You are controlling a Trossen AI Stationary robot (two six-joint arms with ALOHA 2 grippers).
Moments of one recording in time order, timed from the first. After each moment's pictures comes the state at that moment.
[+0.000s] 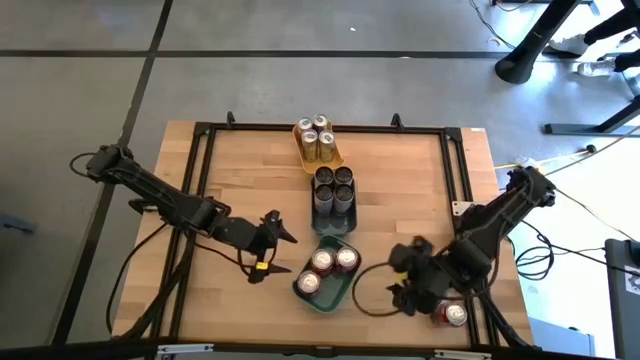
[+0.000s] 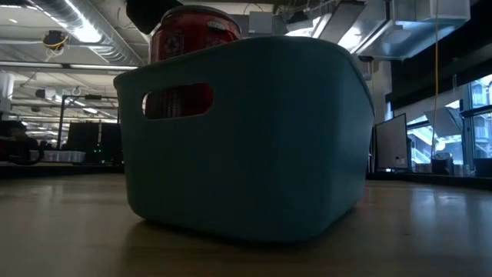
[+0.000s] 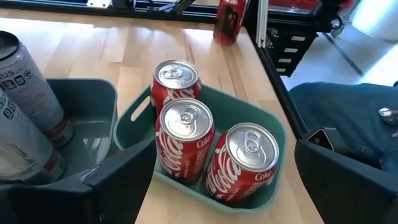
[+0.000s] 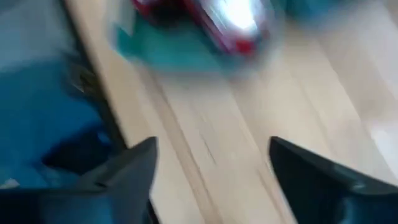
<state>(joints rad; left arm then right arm) -0.43 1.25 0.86 -0.12 -0.21 -0.28 0.73 1.55 1.51 -1.11 0.28 1.12</state>
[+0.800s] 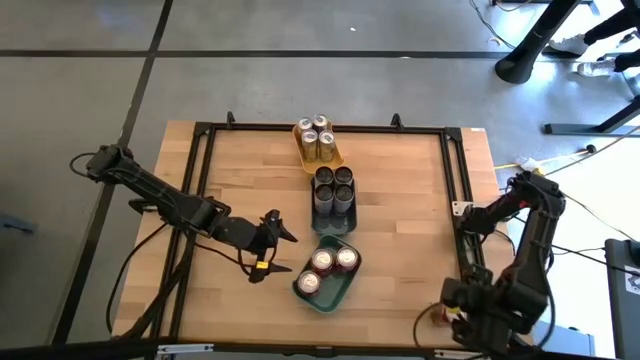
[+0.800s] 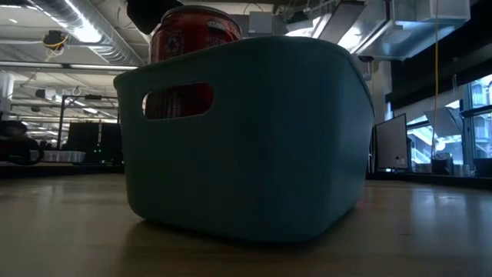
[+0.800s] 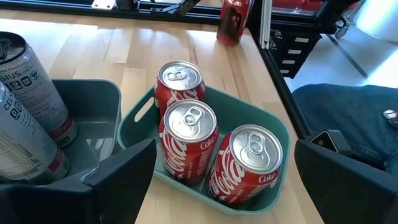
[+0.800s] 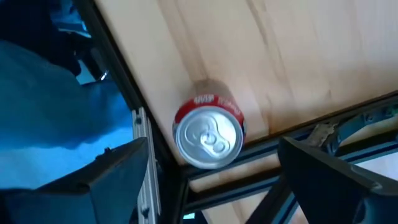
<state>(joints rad) -0.43 1.25 0.86 -0.12 -0.22 -0.28 1.11 1.57 1.51 -1.39 0.00 1.52</state>
